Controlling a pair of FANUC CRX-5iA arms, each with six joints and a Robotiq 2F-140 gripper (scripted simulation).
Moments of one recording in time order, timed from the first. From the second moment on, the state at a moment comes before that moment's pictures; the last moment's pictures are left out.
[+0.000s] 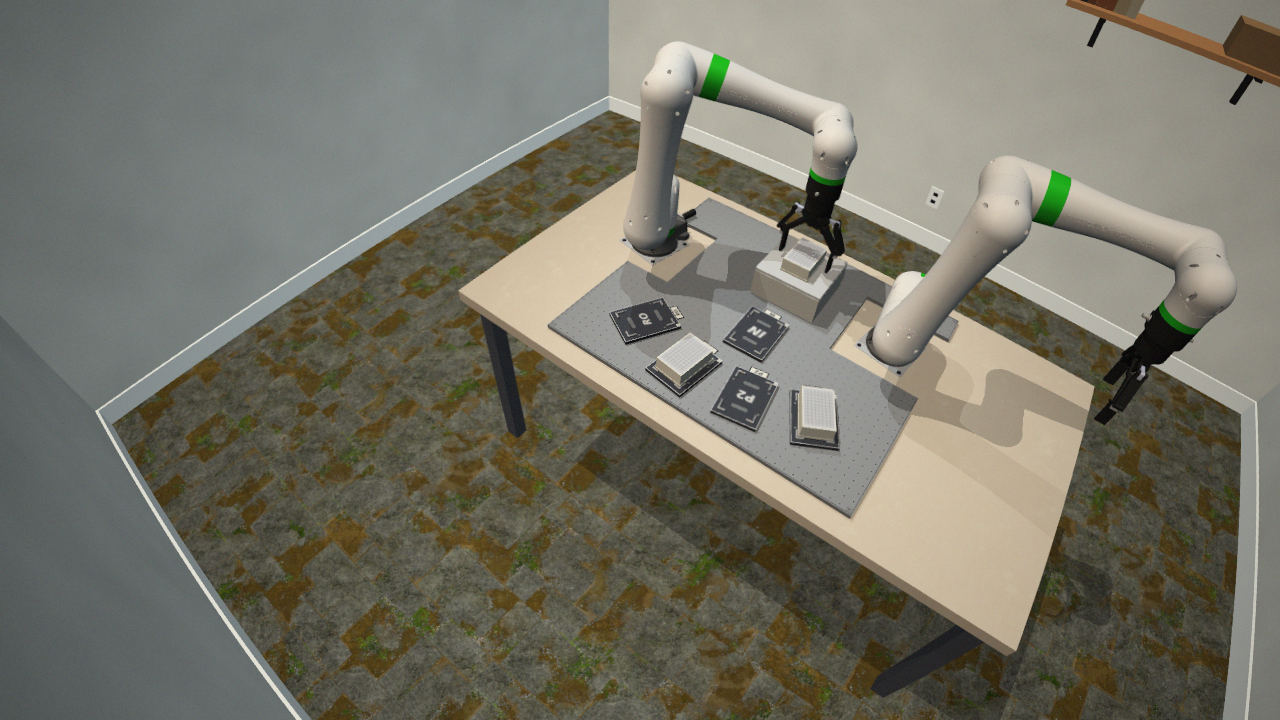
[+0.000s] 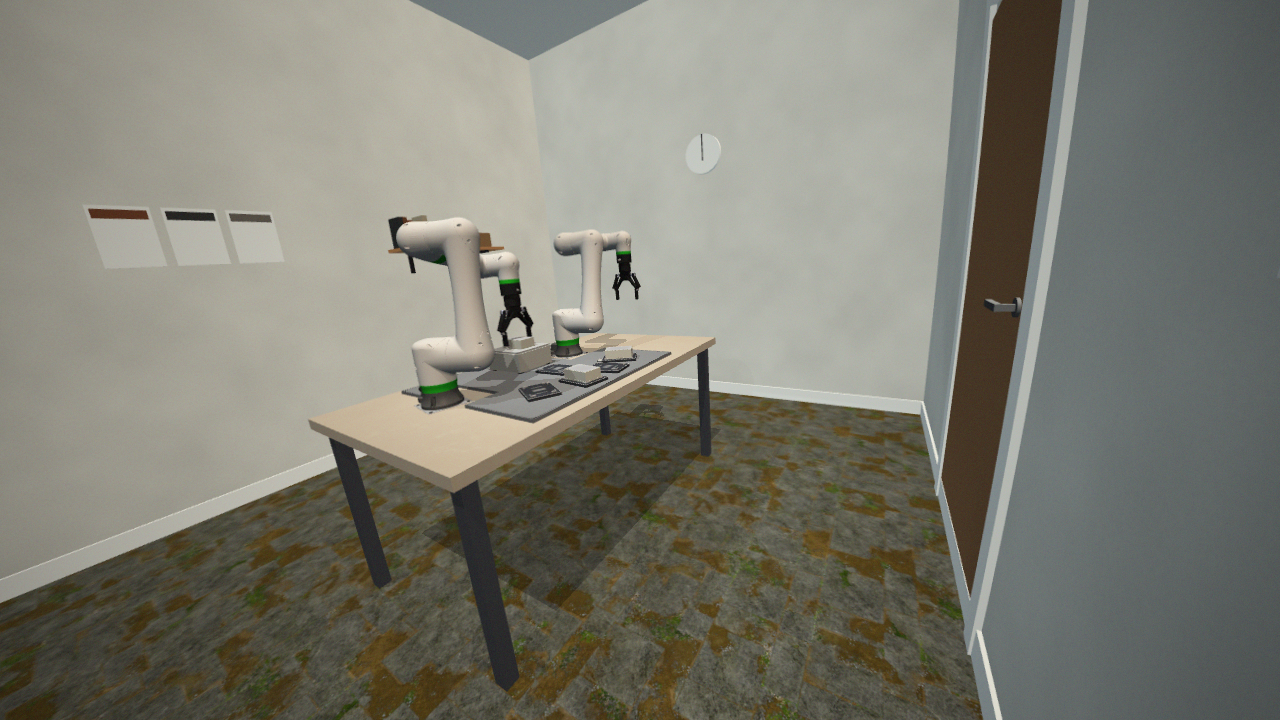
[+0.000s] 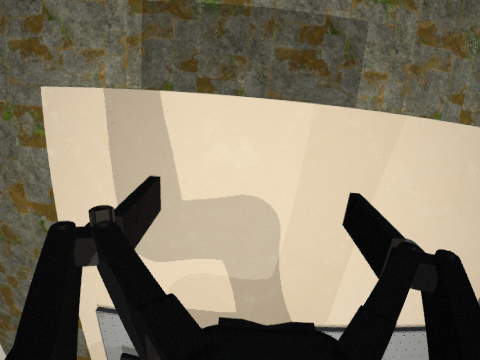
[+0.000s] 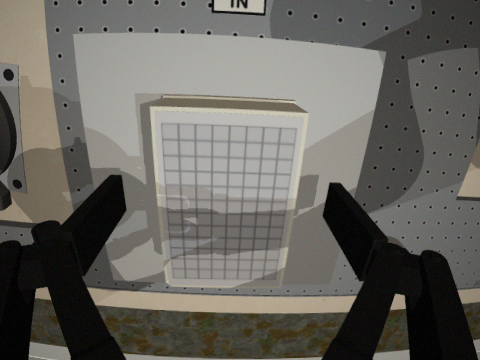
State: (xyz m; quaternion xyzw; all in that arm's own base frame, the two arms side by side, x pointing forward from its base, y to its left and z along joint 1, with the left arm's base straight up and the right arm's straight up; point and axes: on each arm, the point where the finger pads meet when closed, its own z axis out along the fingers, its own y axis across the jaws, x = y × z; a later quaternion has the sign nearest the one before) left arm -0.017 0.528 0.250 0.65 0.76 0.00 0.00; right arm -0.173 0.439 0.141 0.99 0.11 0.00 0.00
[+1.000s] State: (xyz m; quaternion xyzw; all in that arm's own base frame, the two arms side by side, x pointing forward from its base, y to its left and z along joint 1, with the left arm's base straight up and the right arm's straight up) left arm -0.017 0.528 0.250 0.65 0.76 0.00 0.00; right arm -0.173 0.439 0.203 0.99 0.11 0.00 0.00
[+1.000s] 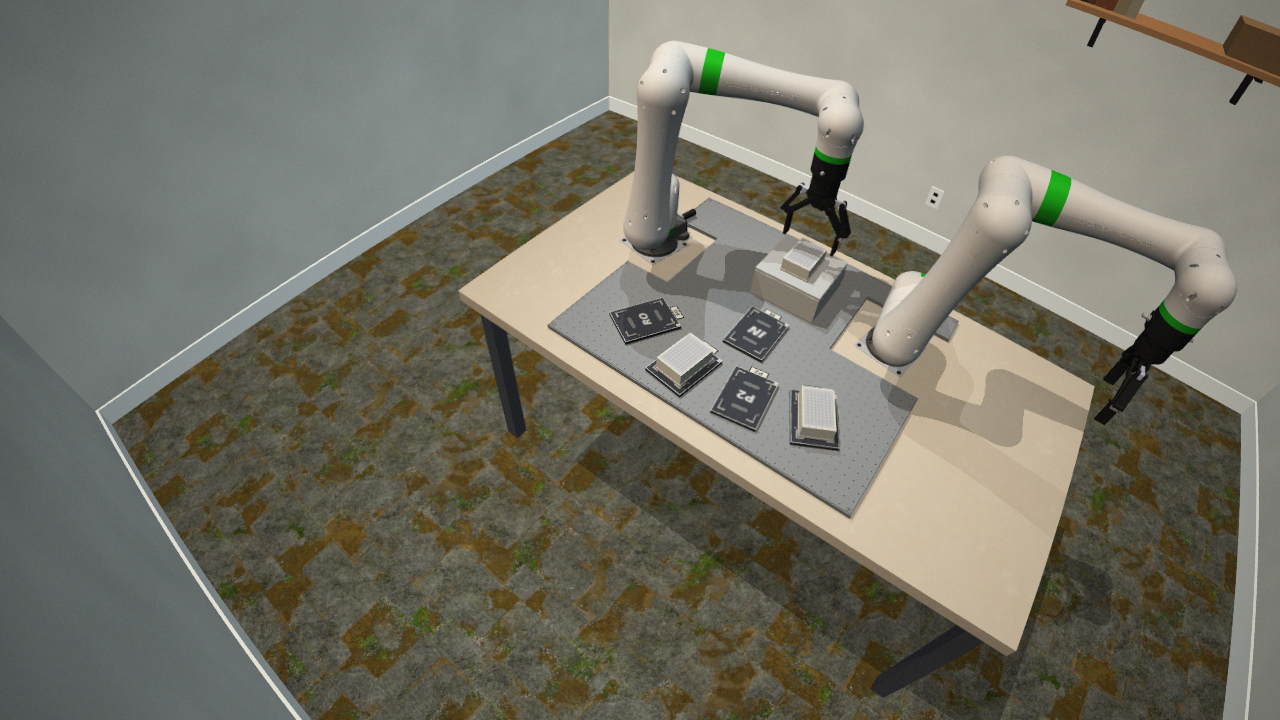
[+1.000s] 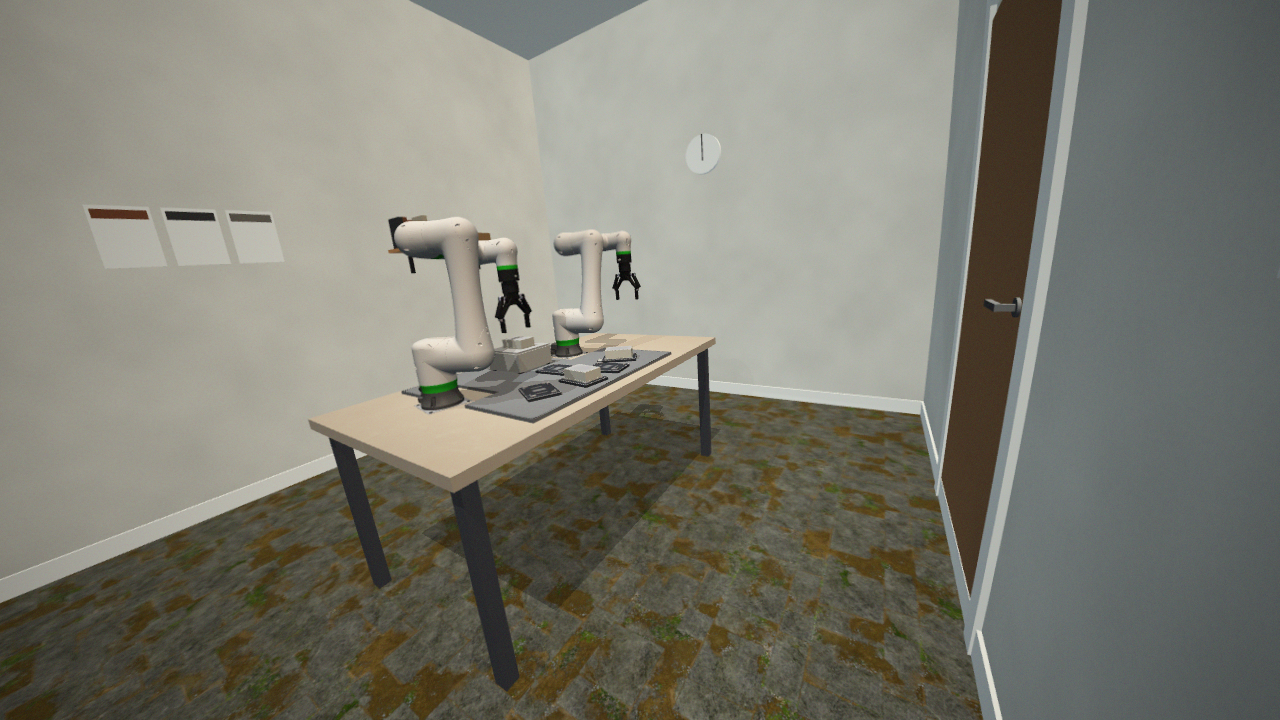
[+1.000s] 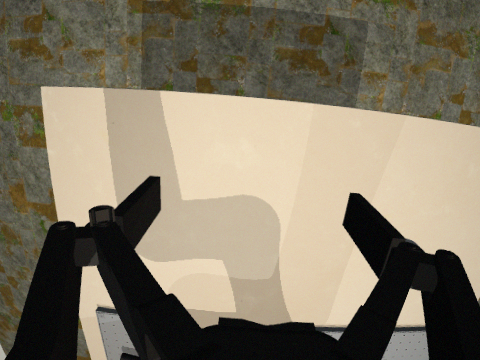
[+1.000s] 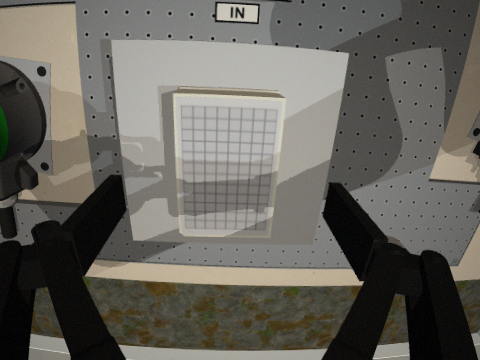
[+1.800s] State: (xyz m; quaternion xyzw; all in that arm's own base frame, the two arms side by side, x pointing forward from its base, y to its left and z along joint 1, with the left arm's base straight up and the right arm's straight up) left arm -0.017 0.528 0.250 0.65 0.76 0.00 0.00; right arm -0.173 0.439 0.219 0.99 0.11 0.00 0.00
